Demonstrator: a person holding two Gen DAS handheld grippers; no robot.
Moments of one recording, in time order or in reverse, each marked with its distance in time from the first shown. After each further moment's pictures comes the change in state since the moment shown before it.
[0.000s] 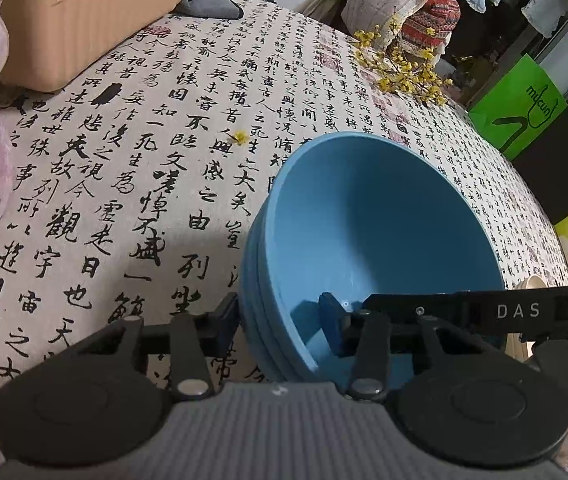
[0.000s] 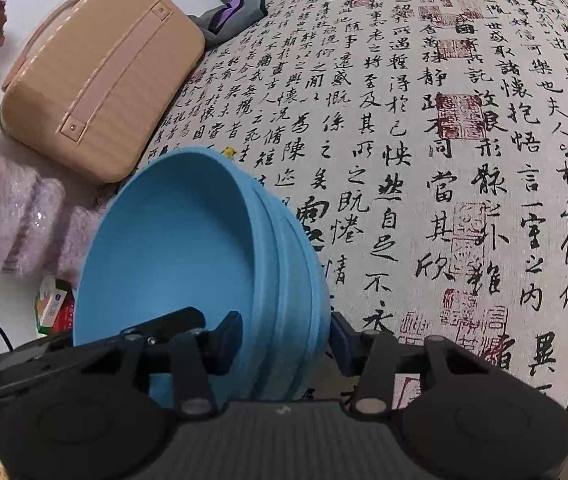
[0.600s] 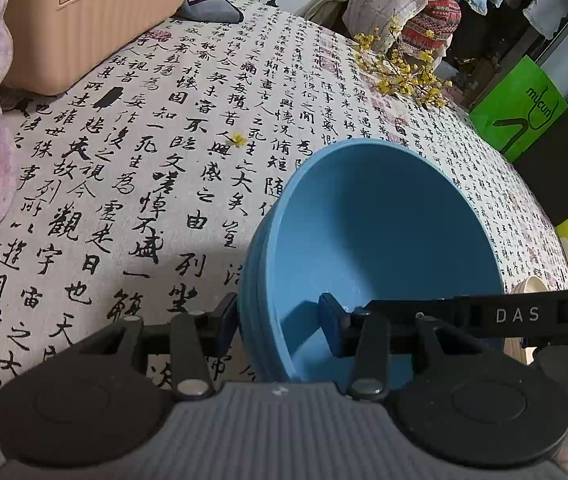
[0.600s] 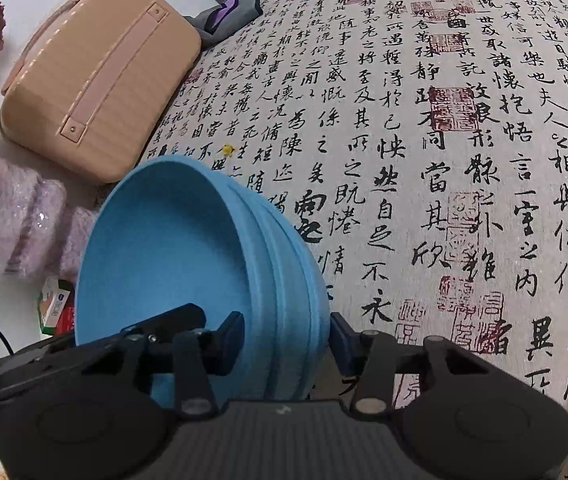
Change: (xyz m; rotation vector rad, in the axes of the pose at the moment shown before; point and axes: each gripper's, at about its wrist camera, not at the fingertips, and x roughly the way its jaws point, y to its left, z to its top) left arm -0.005 -0.005 -0.003 0.000 -0.012 0.010; right arm -0.006 0.002 -0.006 0.024 0.001 -0.001
